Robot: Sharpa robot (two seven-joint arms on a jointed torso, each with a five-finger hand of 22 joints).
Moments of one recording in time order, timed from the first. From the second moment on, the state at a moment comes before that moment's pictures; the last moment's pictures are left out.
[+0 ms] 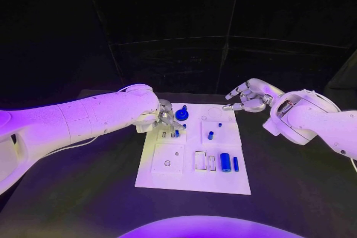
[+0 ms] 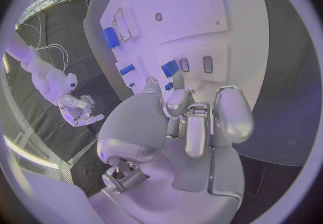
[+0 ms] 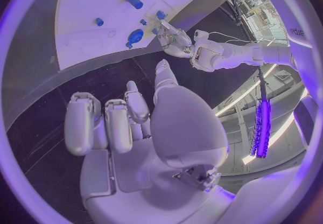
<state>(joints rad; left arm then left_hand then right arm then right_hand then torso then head) 1.29 -0.52 -0.15 1.19 -0.97 0.19 -0.51 1.15 0.07 -0.24 0.28 0.05 0.93 0.04 0.64 0.50 1.32 -0.03 1.19 1.08 1.47 -0.09 1.57 1.31 0.10 1.47 0.02 1.25 1.13 1.24 -0.90 -0.04 1.56 -1.14 -0.33 -0.12 1.32 -0.03 -0.17 0.17 0.14 0.91 0.16 0.11 0.07 1.32 0.08 1.25 1.22 1.47 0.00 1.45 1.31 0.06 1.44 0.10 1.42 1.25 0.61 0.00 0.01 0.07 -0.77</state>
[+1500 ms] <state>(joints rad) 1.29 -0.48 -0.17 1.13 -0.98 0.26 -0.52 1.19 0.10 -0.22 0.25 0.05 0.92 0.04 0.66 0.53 1.32 -0.03 1.19 1.09 1.47 -0.09 1.57 1.31 0.10 1.47 0.02 1.25 1.13 1.24 -0.89 -0.04 1.56 -1.14 -0.33 -0.14 1.32 -0.04 -0.17 0.20 0.17 0.91 0.17 0.11 0.07 1.29 0.08 1.21 1.19 1.47 0.00 1.44 1.31 0.06 1.43 0.10 1.41 1.24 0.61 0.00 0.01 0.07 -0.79</state>
